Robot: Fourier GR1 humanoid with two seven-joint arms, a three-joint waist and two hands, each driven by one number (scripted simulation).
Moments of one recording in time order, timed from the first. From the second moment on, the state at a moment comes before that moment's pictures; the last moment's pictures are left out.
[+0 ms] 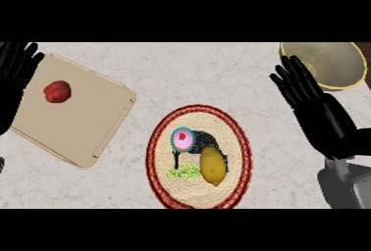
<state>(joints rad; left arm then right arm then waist) -0.30 0.62 -0.03 -1.65 0.37 0.13 0.15 -0.26 -0.30 0.10 -1.72 -0.42 0.07 0.10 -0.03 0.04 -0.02</state>
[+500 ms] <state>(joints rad) -0.19 0.46 -0.15 -1.61 0.30 0.22 0.13 -0.15 -0.29 0.33 -1.70 0.09 -0.26 0.21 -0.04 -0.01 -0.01</state>
